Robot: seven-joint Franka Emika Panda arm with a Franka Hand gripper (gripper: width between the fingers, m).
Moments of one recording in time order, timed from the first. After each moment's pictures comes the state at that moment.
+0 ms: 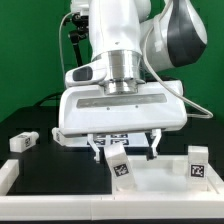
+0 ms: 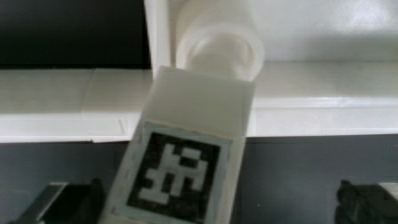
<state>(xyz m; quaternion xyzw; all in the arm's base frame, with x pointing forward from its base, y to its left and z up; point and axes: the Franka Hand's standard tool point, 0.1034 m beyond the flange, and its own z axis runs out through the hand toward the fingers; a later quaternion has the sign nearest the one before) 0.630 -0.003 0.076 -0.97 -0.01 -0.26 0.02</state>
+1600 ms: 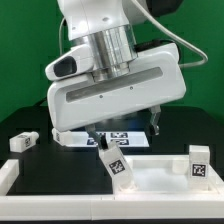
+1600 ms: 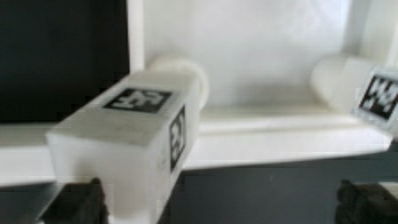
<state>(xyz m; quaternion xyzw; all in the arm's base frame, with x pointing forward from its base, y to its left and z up) 0.629 -0.002 0.108 -0.99 -0.04 0.02 0.14</state>
